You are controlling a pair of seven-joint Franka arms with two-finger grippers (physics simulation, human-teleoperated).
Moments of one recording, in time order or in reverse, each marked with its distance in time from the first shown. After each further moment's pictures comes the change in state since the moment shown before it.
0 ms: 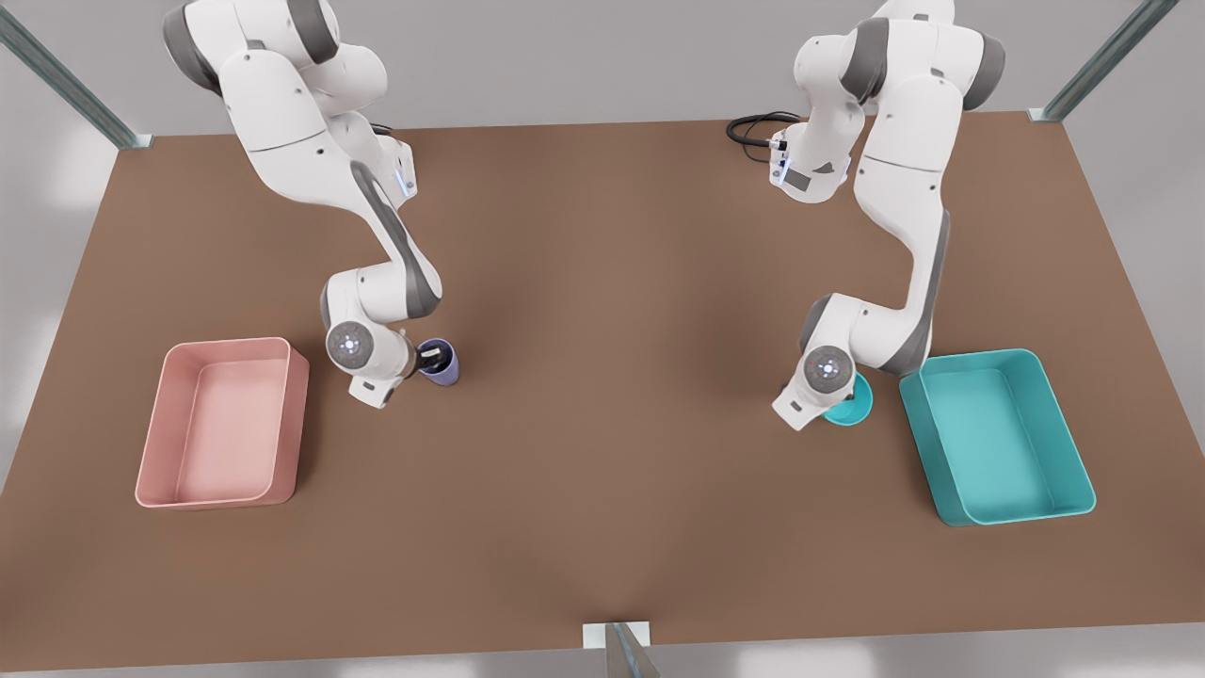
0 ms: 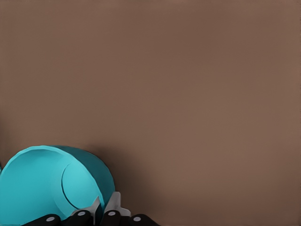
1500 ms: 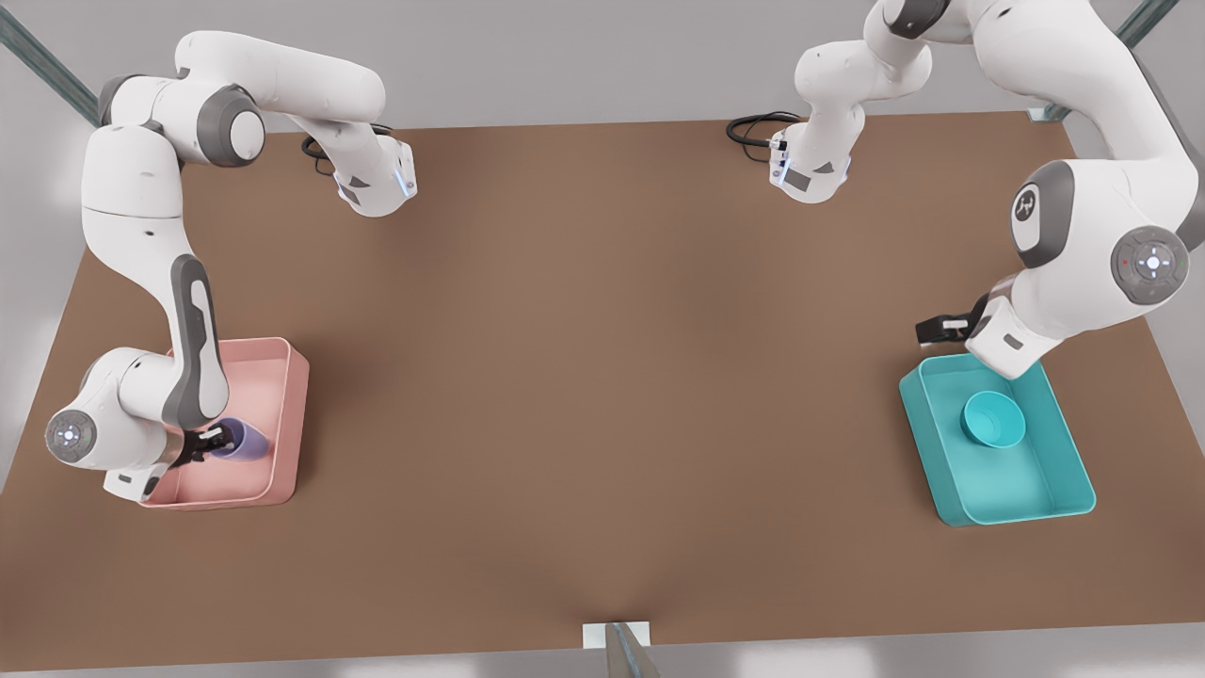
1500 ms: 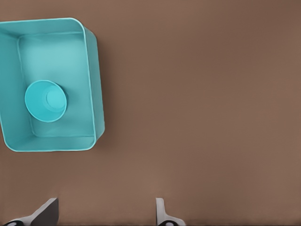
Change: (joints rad) left arm 0.308 -0.260 -0.124 0.511 -0.233 -0.742 0.239; right arm -0.587 0.337 0.006 0.631 -0.223 -0.188 -0.583
